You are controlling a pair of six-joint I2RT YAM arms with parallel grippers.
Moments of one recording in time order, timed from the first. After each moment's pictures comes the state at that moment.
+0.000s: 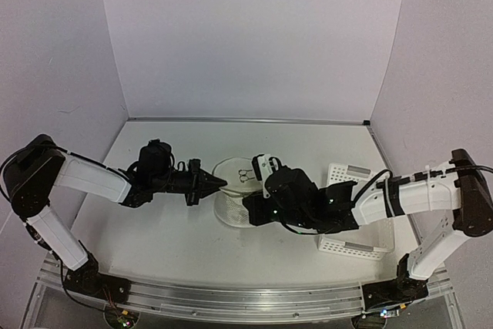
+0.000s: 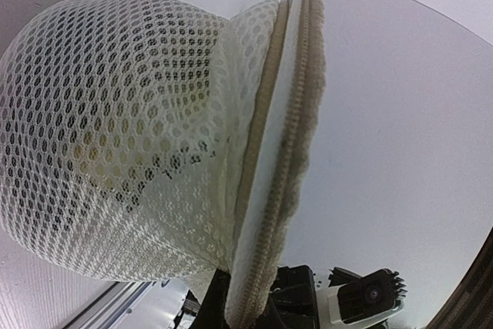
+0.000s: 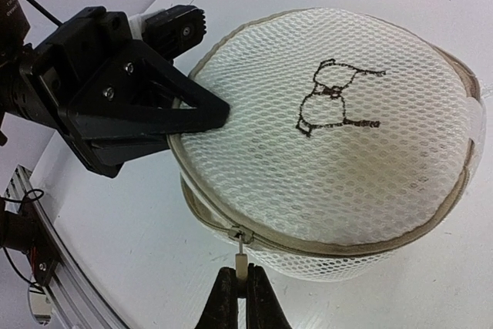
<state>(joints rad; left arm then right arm) -0.69 1.60 0.67 0.60 0.64 -1.62 1.20 1.58 0.93 0.04 0.31 0.66</state>
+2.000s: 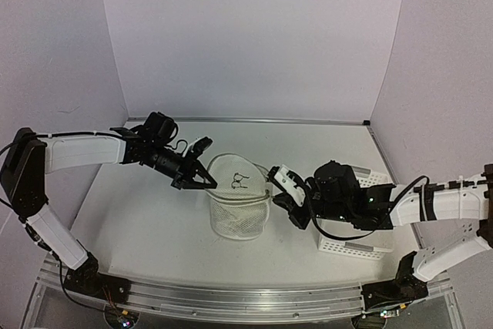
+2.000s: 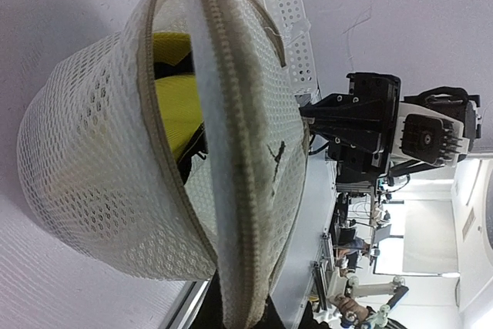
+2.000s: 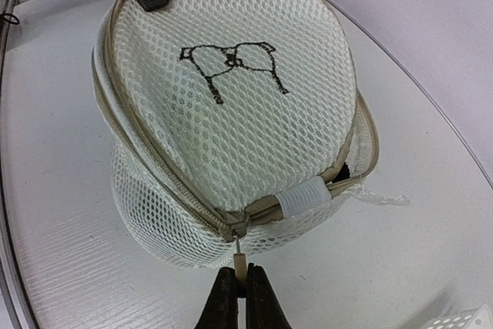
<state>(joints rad) -0.58 1.58 1.06 -0.36 0.98 -0.47 1.03 1.29 0.63 0.12 0.11 -0.16</state>
